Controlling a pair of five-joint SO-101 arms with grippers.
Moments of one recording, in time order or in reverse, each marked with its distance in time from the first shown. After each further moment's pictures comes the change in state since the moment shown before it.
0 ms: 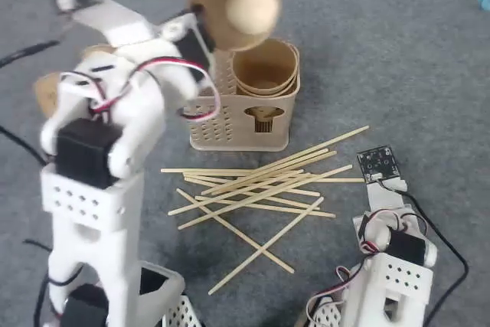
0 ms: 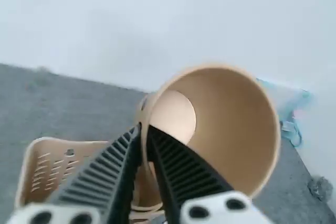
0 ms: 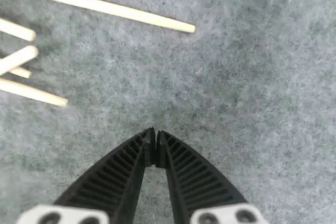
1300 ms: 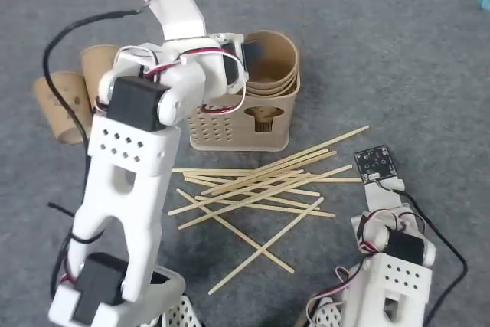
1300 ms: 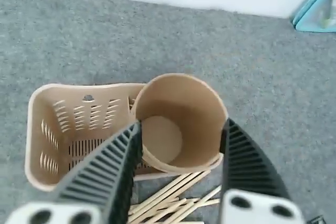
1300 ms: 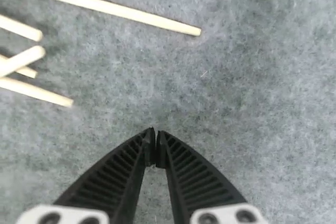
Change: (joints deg) left arm 0.2 11.0 0.1 7.9 -6.7; right arm -1.2 0.0 0.0 0.0 0.1
